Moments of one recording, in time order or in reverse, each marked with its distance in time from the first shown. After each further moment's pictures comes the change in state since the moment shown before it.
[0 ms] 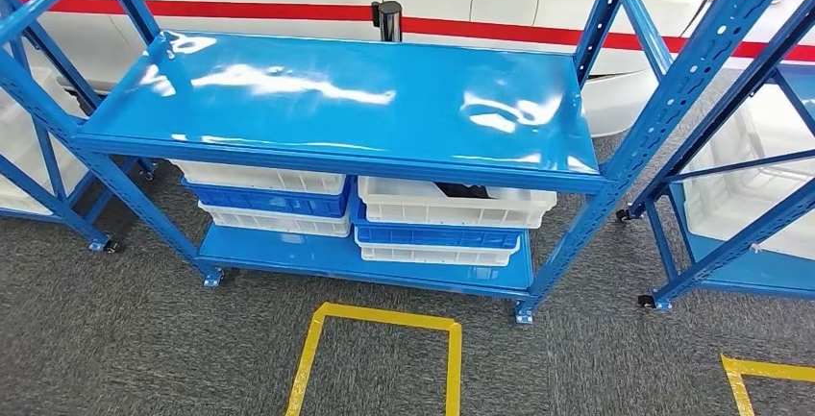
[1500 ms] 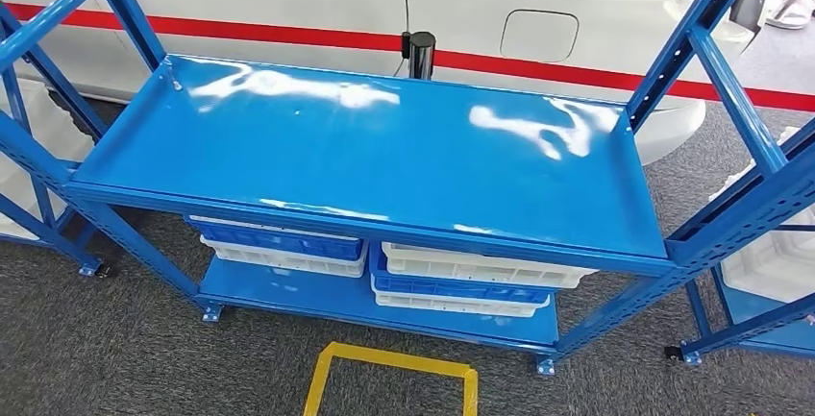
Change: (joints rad) left arm -0.003 -0.002 0.017 0.000 0.003 0.001 0.013; right arm 0.002 0.001 0.000 -0.001 0.013 0.000 0.005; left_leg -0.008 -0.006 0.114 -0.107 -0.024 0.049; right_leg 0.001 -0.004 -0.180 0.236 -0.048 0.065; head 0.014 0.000
